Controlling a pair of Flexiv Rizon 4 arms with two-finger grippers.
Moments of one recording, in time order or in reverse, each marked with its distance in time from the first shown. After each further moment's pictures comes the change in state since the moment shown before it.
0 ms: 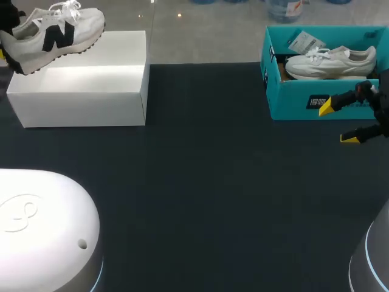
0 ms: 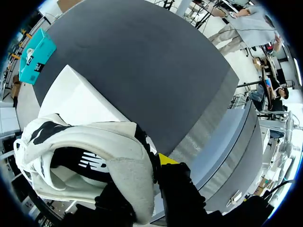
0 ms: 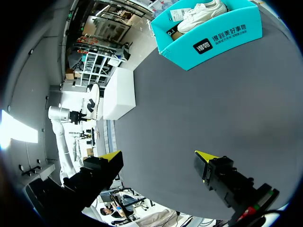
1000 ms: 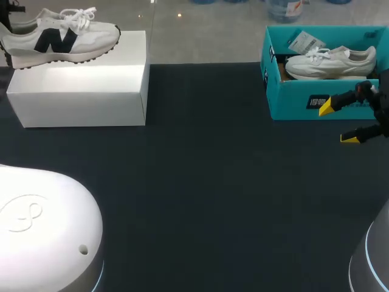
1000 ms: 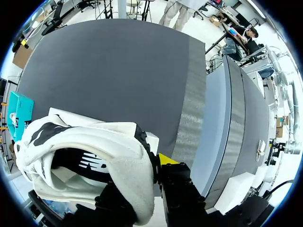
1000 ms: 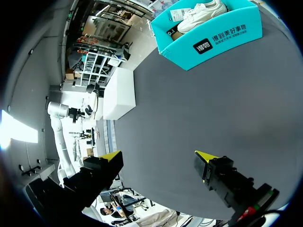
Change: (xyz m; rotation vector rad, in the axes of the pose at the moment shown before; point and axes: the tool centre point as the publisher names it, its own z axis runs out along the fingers) left arm -0.010 0.022 -0.015 0.033 0.026 0.470; right arm 0.000 0.000 0.000 0.000 0.000 0.000
